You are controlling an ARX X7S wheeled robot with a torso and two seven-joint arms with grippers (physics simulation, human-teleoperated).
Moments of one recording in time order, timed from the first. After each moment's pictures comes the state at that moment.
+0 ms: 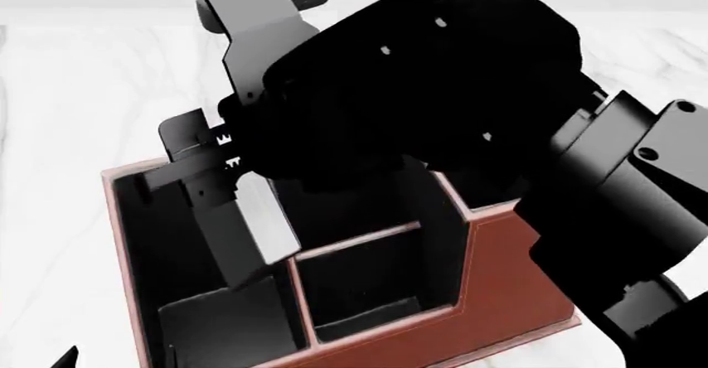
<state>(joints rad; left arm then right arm) -0.06 -0.26 0.33 -0.05 -0.28 0.04 -0.32 1.77 0.24 -1.30 0.46 1.91 0.97 0.47</state>
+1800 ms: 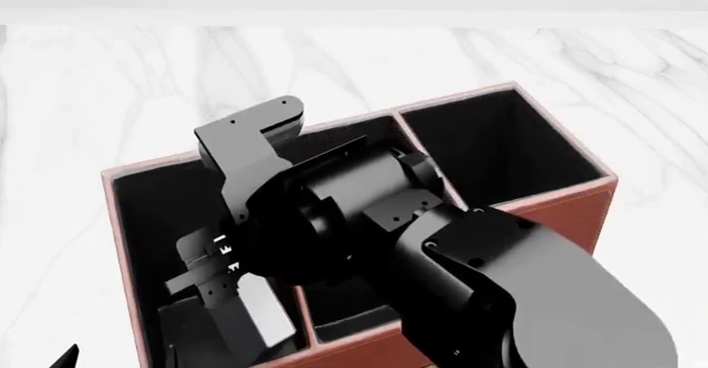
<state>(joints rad) -0.07 -0.28 0.36 -0.04 -0.31 0.05 -0.34 1.55 0.00 -1.60 0.82 1.67 0.76 0.12</state>
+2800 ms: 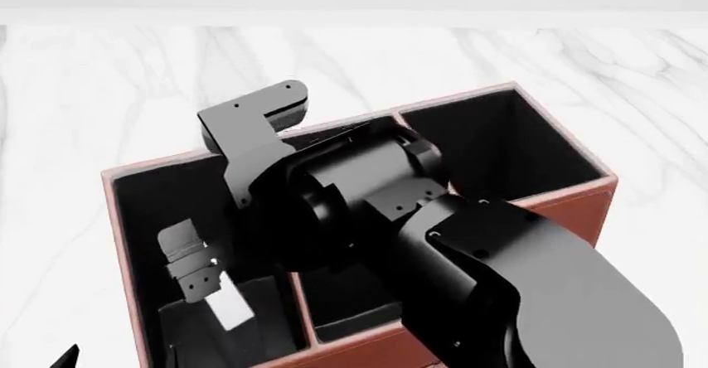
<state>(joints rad) -0.07 -0.29 0.37 -0.03 -0.32 0.06 -0.35 1.57 0.00 -1.57 0.84 1.66 0.76 0.12</state>
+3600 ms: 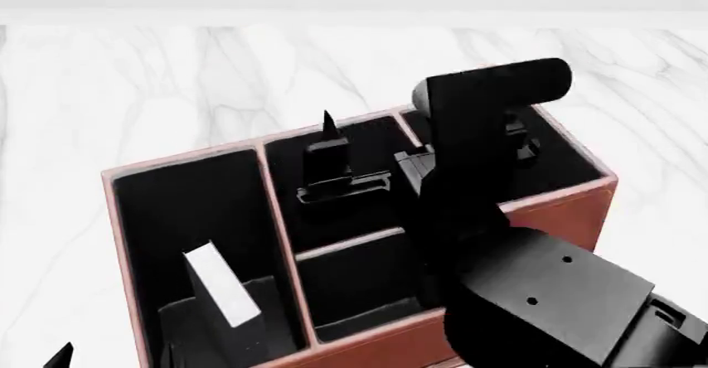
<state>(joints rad) -0.06 -0.30 0.37 0.00 -0.33 0.05 -0.37 1.23 0.69 -1.26 -0.05 1.34 0.07 0.51</state>
